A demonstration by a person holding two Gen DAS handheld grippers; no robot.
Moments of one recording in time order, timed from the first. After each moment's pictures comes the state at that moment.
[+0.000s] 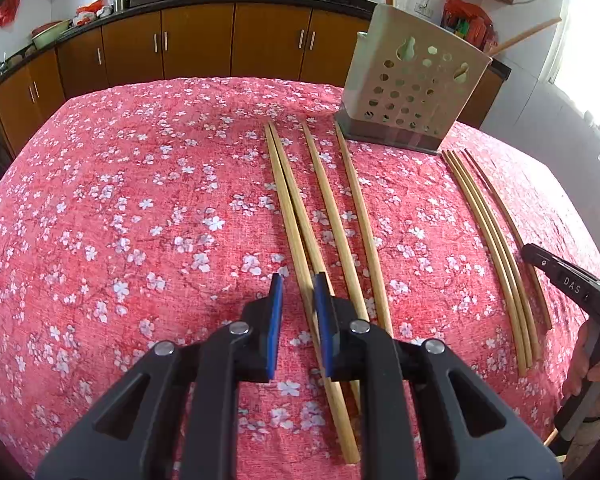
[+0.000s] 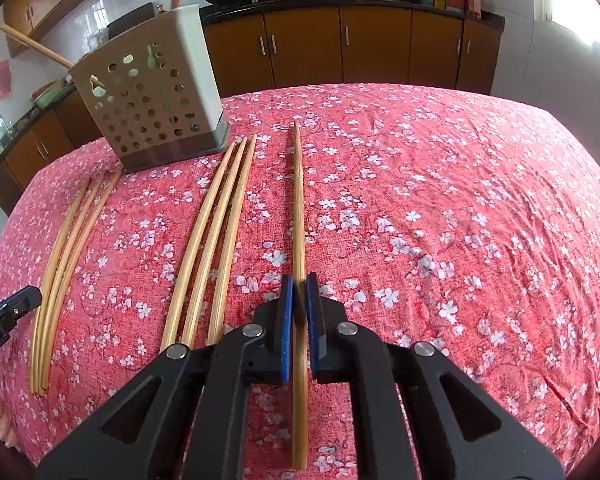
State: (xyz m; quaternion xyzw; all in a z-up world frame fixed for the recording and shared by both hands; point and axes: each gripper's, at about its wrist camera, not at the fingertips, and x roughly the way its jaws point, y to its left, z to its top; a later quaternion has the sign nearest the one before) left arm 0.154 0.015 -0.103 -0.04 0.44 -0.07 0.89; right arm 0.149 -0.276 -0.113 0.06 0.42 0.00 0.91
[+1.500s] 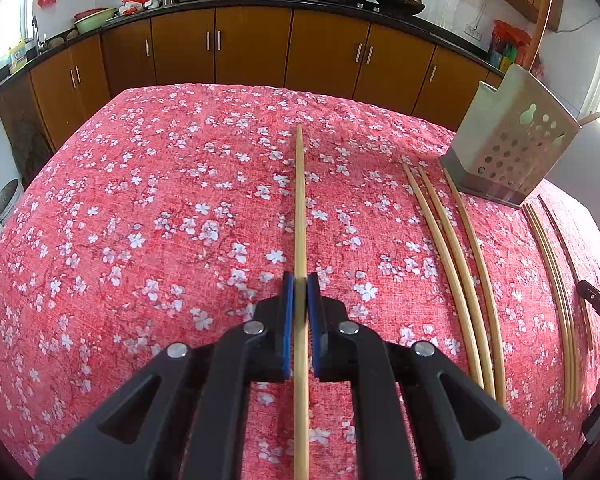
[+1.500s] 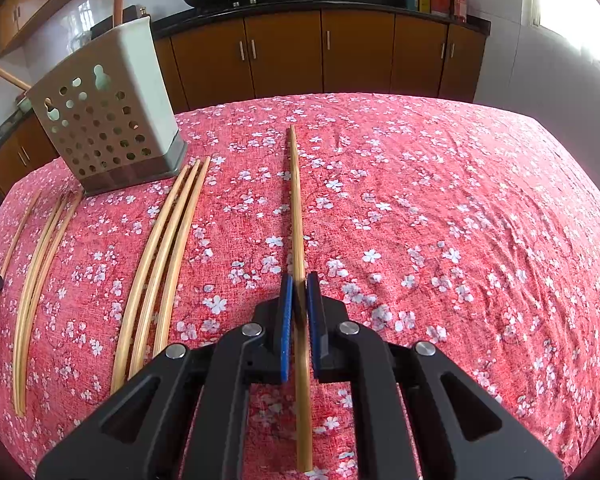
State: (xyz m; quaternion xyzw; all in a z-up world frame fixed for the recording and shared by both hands) left arm 0.192 0.090 -0.107 -0.07 0.43 0.00 0.90; right arm 0.180 -0.302 -0.119 0.05 0.41 -0.03 0.91
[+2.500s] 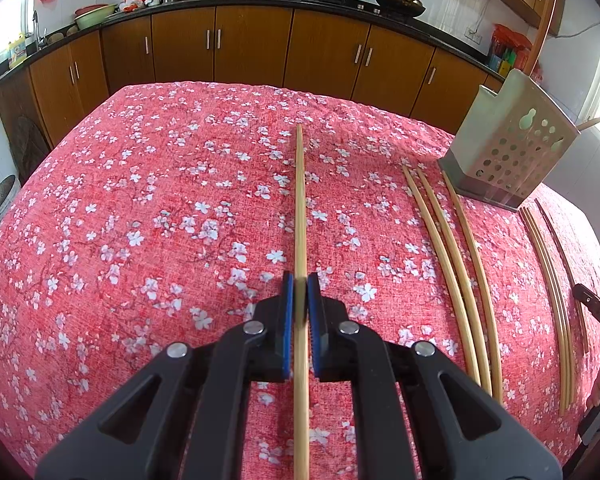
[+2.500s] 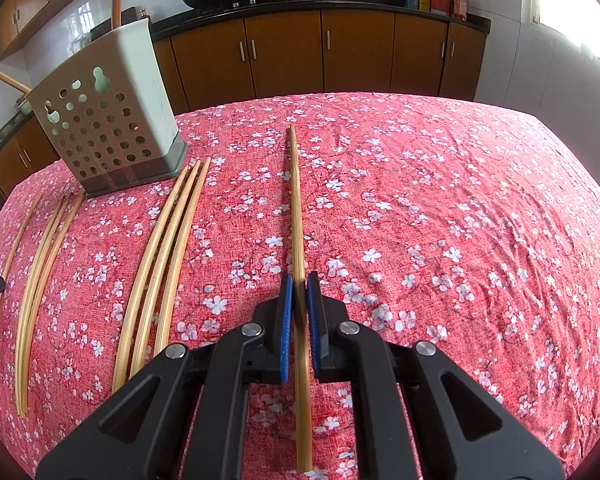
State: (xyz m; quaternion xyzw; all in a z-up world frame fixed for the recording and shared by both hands) left arm 0.188 0.092 -0.105 -0.07 0.43 0.00 0.90; right arm 0.180 -0.302 -0.119 0.06 0.41 -0.03 0.91
